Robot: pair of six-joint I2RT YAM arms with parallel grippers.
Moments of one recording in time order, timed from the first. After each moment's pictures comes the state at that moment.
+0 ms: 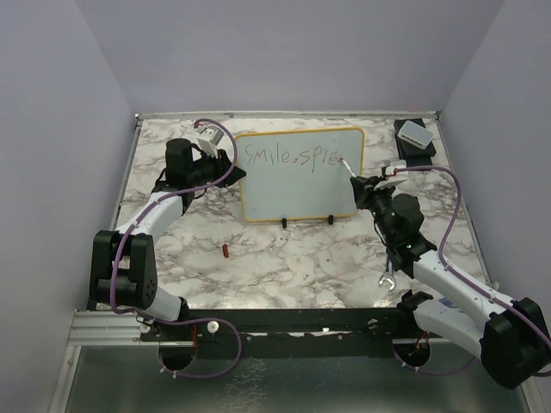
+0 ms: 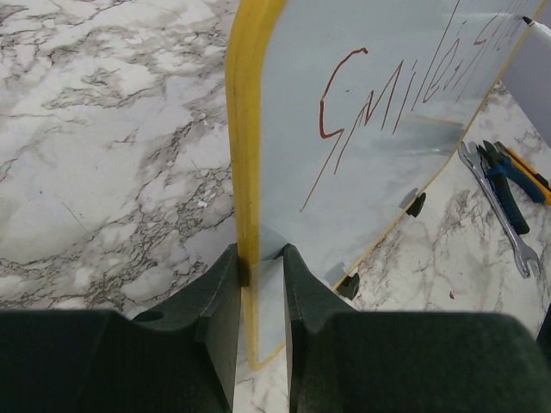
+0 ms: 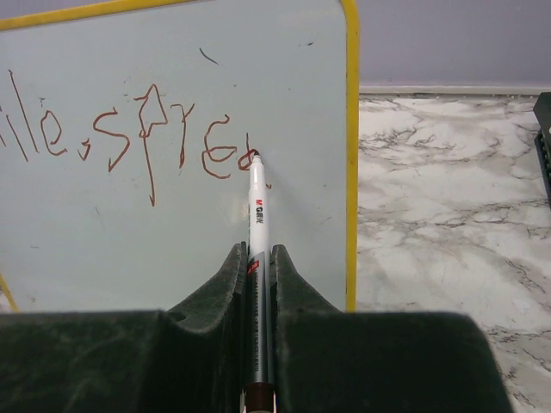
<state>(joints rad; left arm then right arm) -0.12 1.48 0.91 0.19 0.73 -0.18 0.45 0.98 0.45 0.52 0.19 0.14</state>
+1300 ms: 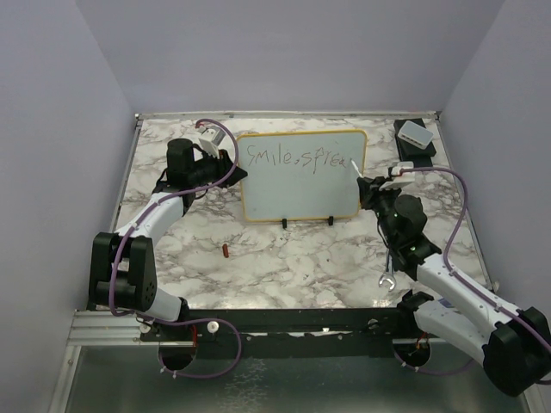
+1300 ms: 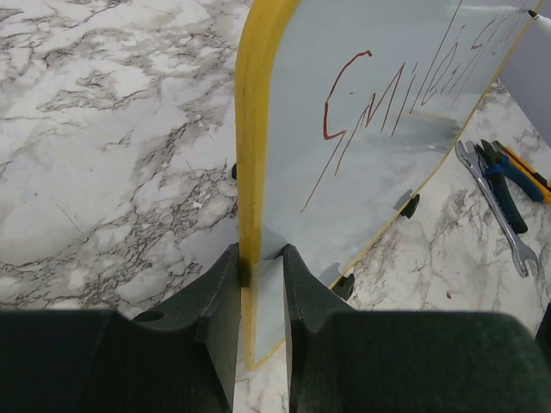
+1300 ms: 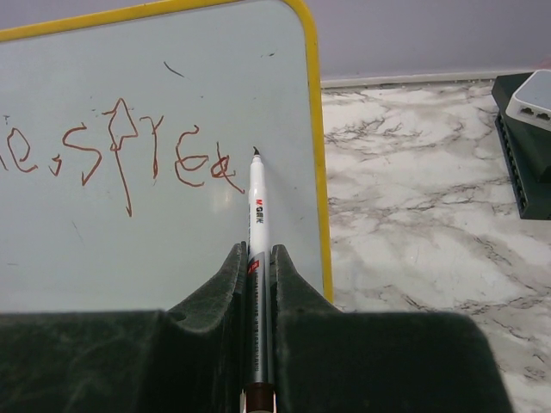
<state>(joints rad) -0.13 1.47 0.91 0.18 0.71 -0.18 0.45 0.92 0.46 0.44 0.28 0.16</state>
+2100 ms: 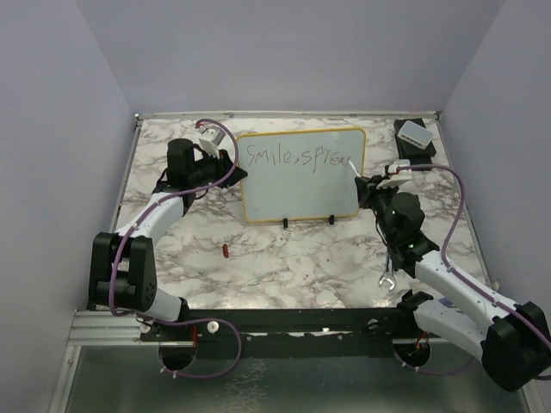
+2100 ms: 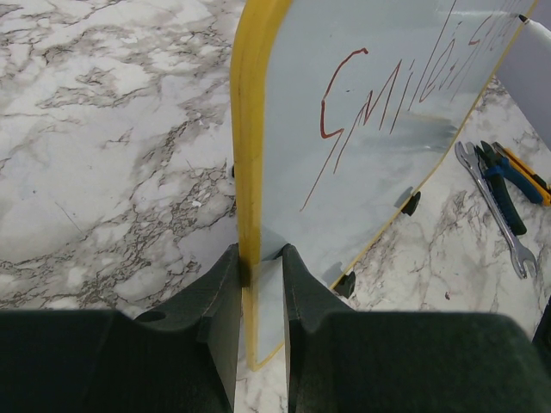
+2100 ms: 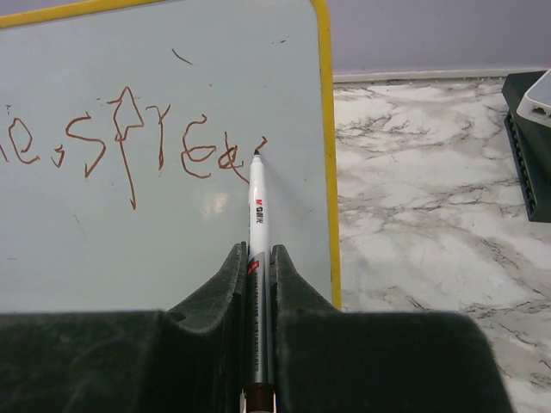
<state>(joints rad) -0.14 1.47 0.91 0.17 0.71 -0.19 0.45 0.96 0.47 0.45 0.26 0.16</state>
